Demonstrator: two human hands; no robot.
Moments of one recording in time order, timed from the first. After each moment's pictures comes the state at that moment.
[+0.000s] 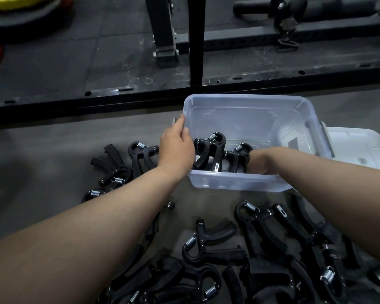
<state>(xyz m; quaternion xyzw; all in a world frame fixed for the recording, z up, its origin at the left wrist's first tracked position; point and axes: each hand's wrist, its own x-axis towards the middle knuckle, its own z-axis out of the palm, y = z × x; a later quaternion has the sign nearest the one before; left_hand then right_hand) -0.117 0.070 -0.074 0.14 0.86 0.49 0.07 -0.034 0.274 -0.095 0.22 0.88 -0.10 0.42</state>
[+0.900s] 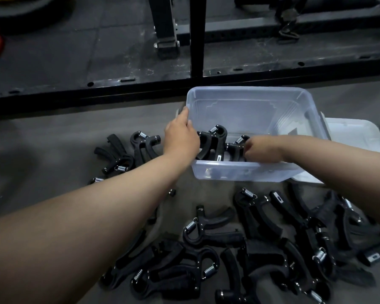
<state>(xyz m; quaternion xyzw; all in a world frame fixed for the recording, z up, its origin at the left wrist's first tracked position) -0.098 0.073 -0.057 0.13 0.88 0.44 0.07 -0.010 0.257 -0.046 0.19 0.91 -0.15 0.35</state>
